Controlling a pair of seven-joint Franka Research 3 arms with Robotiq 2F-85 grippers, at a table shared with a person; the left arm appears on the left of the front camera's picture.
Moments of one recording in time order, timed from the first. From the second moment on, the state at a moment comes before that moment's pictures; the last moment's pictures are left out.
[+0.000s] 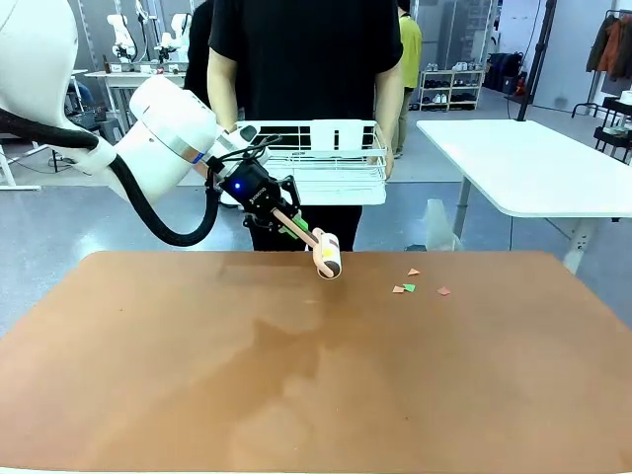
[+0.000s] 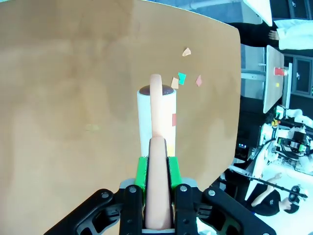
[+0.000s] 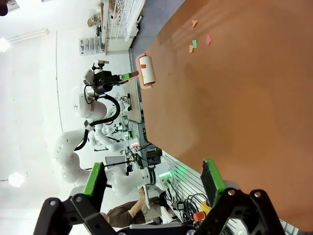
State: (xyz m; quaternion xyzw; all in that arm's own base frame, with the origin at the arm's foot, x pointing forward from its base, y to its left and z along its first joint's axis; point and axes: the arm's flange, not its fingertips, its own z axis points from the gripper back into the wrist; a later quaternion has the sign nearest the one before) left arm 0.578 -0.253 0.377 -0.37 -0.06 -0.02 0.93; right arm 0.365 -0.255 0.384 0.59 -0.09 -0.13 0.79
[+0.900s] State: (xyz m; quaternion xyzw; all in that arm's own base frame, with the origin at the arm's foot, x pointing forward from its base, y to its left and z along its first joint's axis) left arm 0.612 -0.303 0.364 -0.34 -0.04 -0.05 0.94; right arm 0.365 -0.255 0.384 0.59 -0.09 -0.13 0.79
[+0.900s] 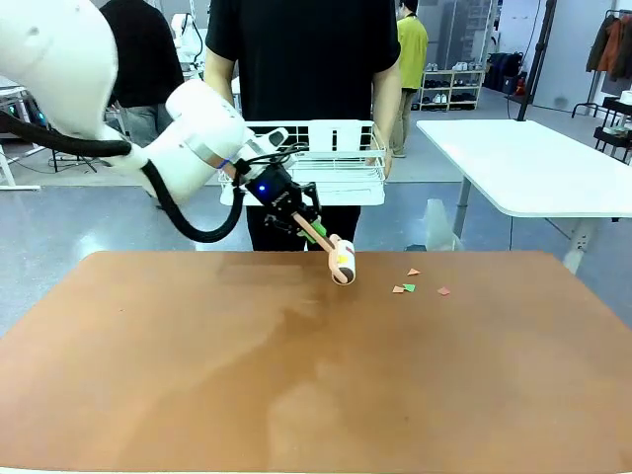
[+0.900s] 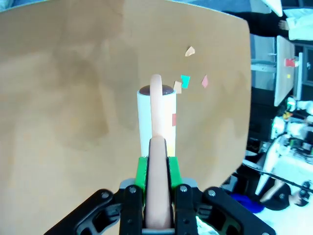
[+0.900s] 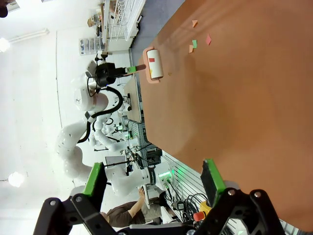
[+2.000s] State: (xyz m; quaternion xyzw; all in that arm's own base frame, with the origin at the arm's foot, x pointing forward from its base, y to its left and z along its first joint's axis) left arm 0.667 -0.397 0.312 -0.33 0.01 -0.02 0.94; right arm 0.365 -0.255 0.384 0.59 -0.09 -0.13 0.79
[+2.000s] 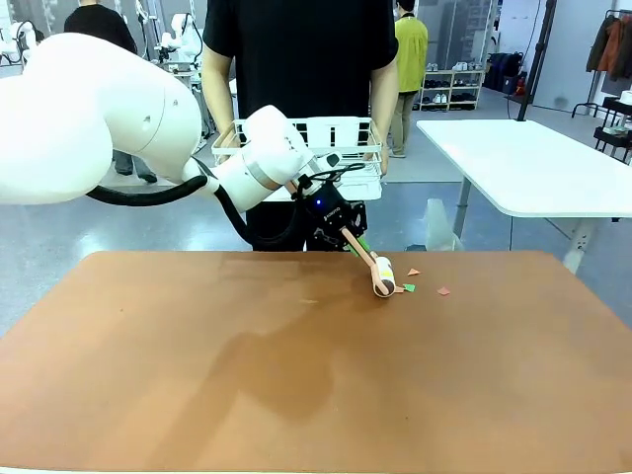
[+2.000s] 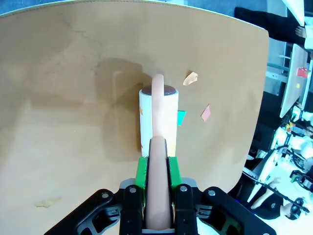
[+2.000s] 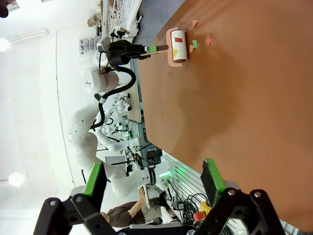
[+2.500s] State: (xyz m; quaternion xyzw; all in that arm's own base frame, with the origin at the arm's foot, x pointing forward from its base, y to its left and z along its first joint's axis) left arm 0.664 -0.409 0.304 -0.35 0.02 -0.01 0.94; right arm 0.365 -0.255 0.384 0.59 -0.09 -0.13 0.79
